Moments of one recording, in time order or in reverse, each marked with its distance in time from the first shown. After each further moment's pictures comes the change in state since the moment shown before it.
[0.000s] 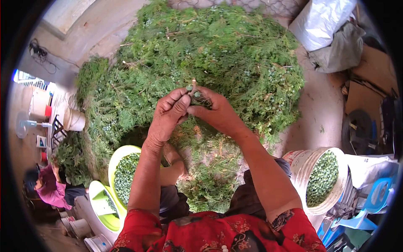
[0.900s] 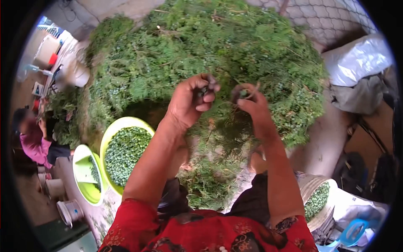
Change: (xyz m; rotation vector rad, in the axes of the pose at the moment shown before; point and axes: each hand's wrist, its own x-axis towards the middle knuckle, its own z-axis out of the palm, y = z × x) left_hand -0.002 -0.020 -0.070 -0.754 0.138 -0.188; right_hand 0.024 0.011 0.027 0.057 0.022 0.193
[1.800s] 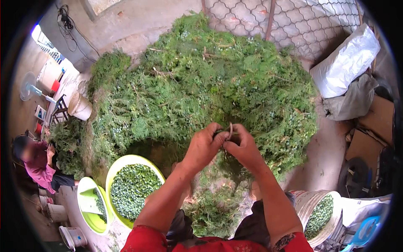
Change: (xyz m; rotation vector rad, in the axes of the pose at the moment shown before) left_hand 0.006 -0.027 0.023 1.235 0.072 0.425; right_hand 0.003 -0.008 0.007 -0.080 0.010 0.118
